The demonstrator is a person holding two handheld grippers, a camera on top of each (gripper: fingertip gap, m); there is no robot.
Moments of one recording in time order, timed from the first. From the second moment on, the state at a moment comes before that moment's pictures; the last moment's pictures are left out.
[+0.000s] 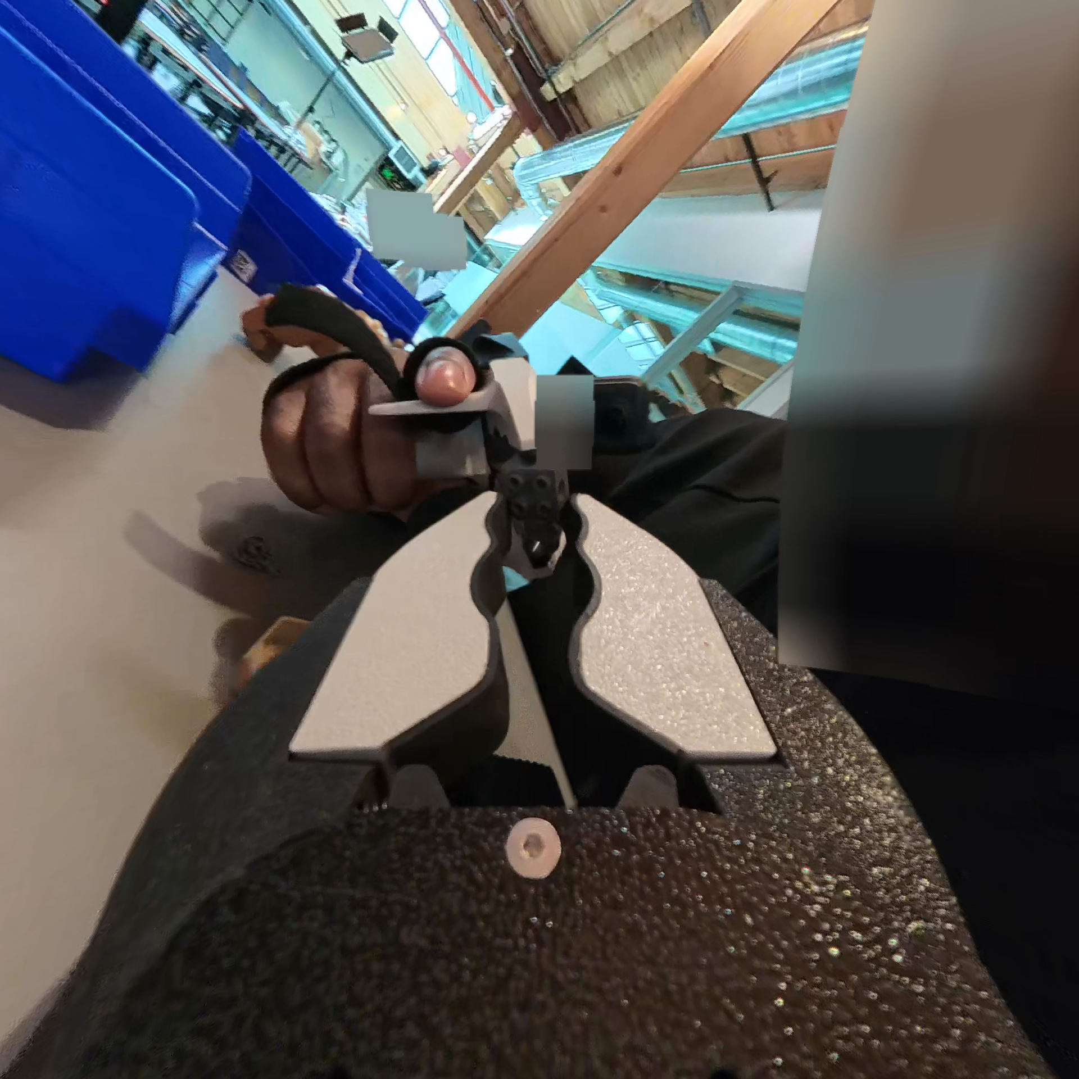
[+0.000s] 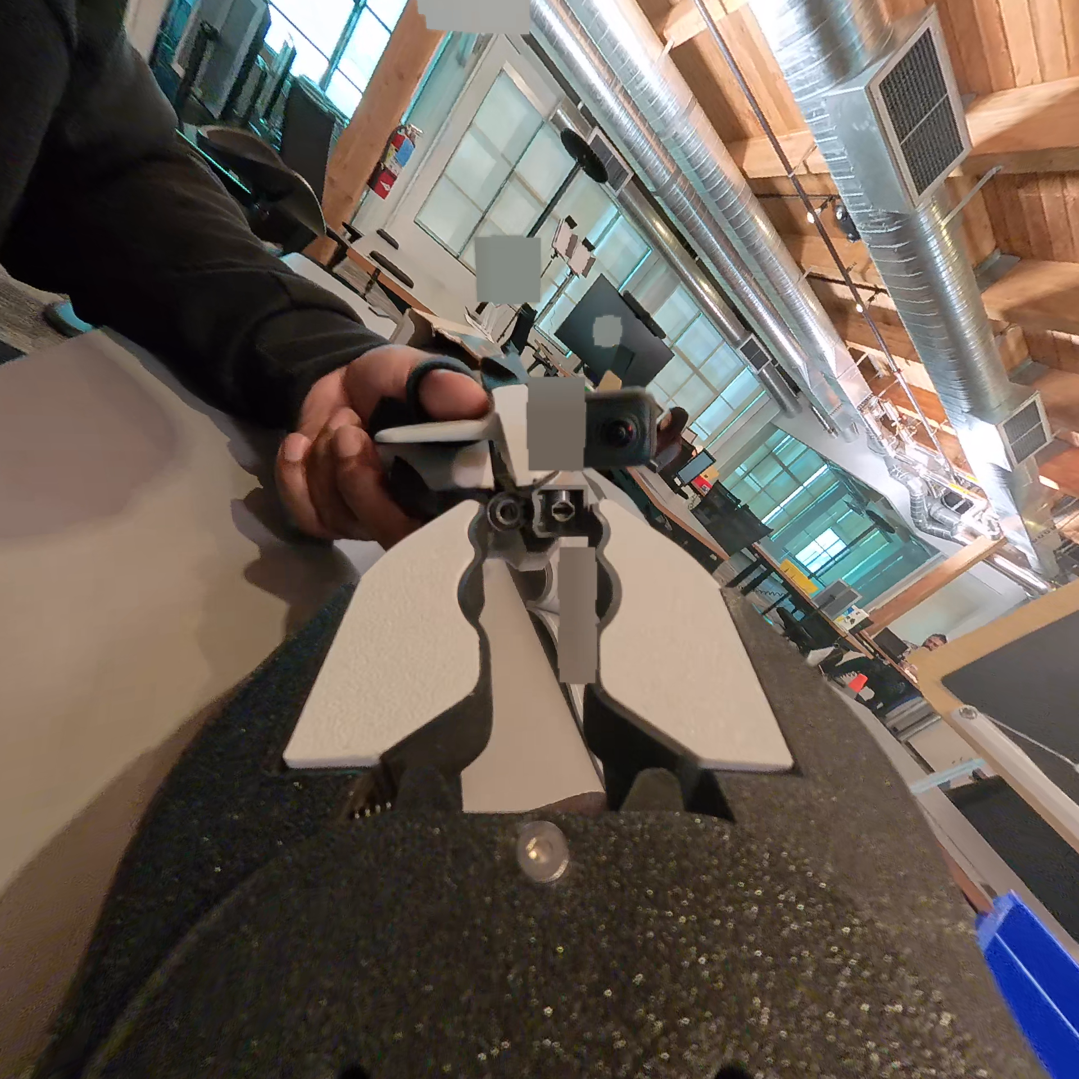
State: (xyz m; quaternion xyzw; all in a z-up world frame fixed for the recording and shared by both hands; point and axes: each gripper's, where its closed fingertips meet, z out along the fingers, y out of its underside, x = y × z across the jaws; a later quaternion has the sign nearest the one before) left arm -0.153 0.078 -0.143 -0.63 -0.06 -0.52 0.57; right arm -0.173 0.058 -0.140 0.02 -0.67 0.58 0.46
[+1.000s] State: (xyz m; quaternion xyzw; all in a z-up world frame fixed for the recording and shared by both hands) left arm -0.235 0.075 -0.159 -0.69 -0.11 -0.26 0.67; right arm -0.172 0.173 -0.234 -0.18 -0.87 0.38 0.26
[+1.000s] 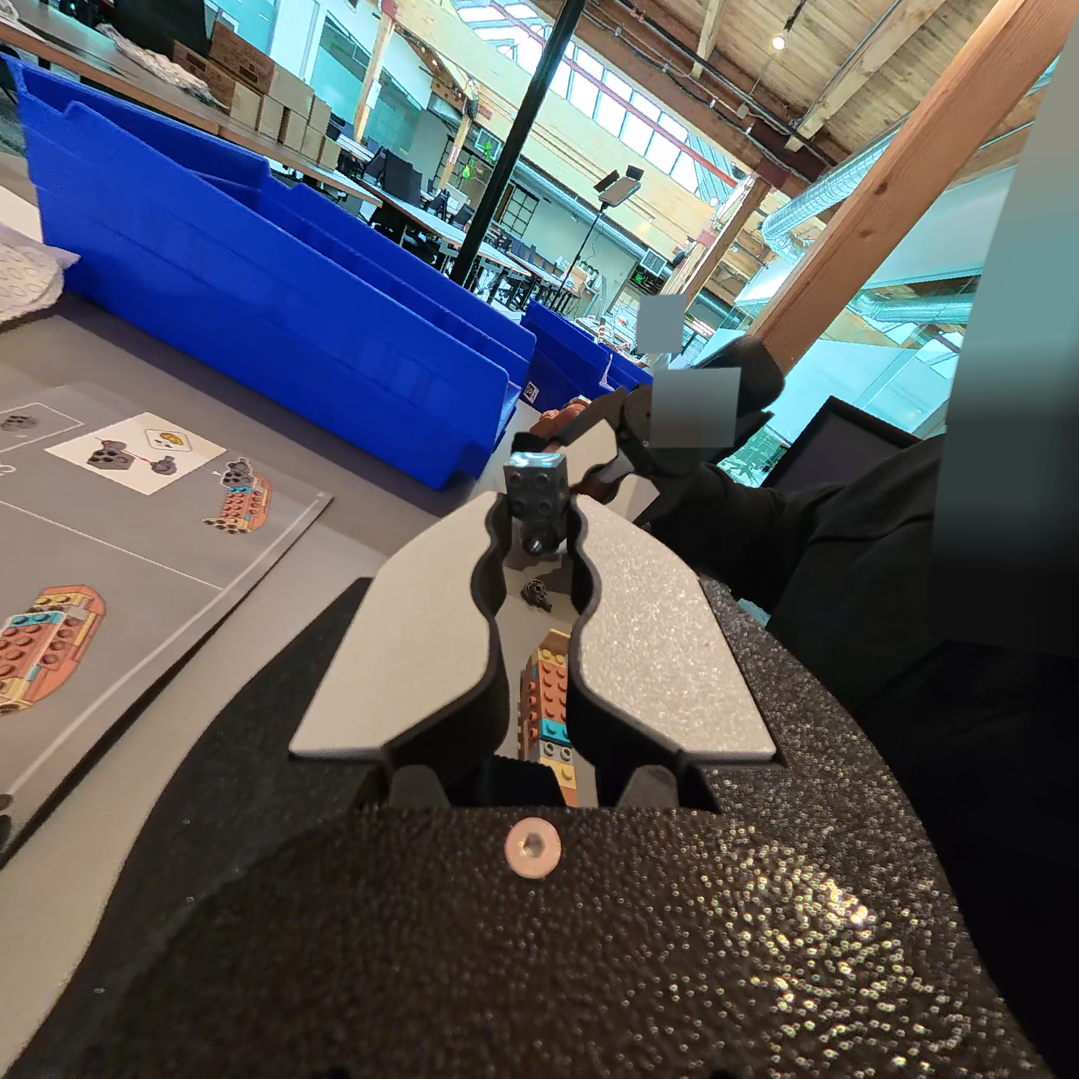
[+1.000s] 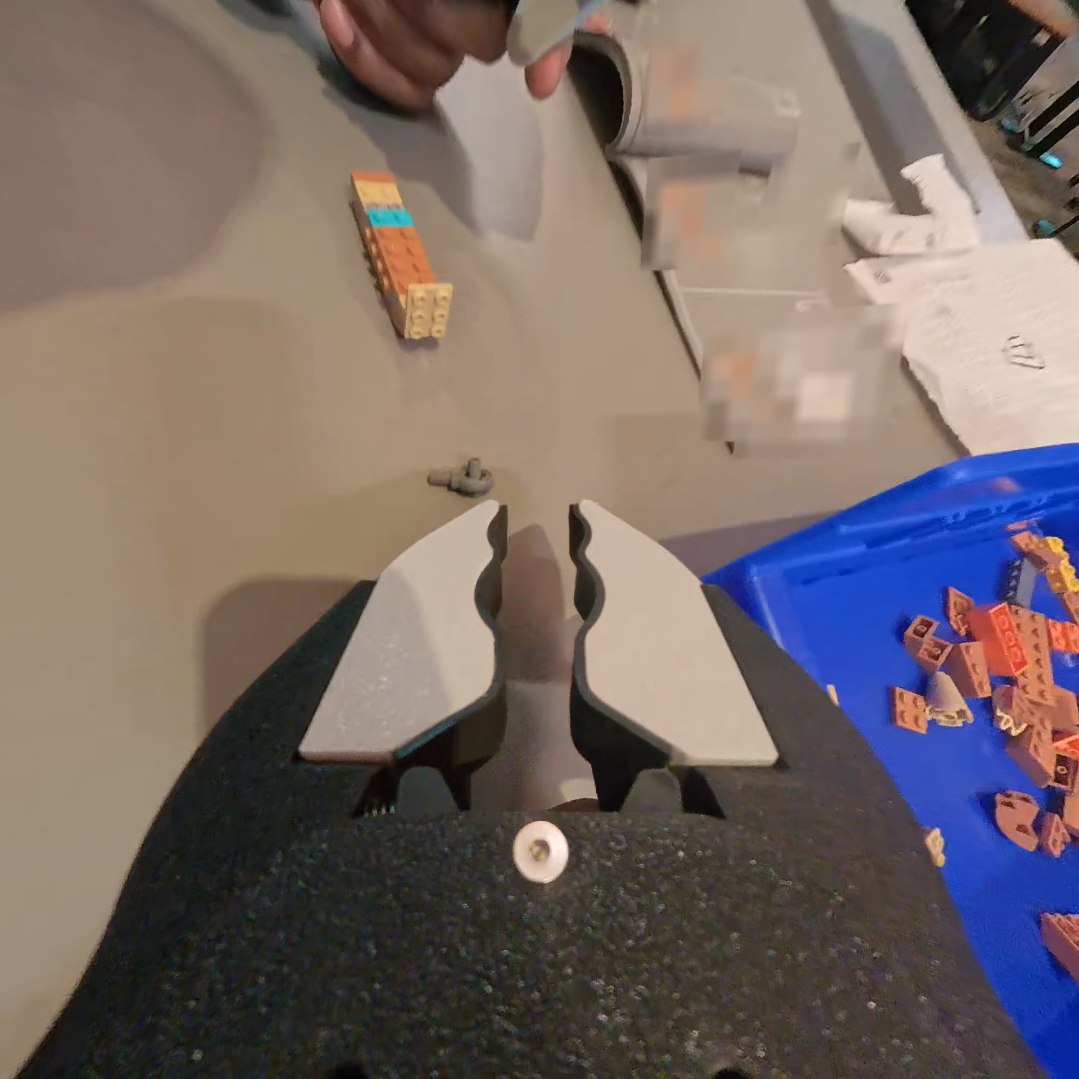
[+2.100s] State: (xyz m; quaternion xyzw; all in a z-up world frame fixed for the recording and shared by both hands) left arm -0.228 0.080 -0.170 -0.70 -0.13 -0.29 0.63; right arm -0.167 0.153 -0.259 -0.24 -0.89 0.34 0.18
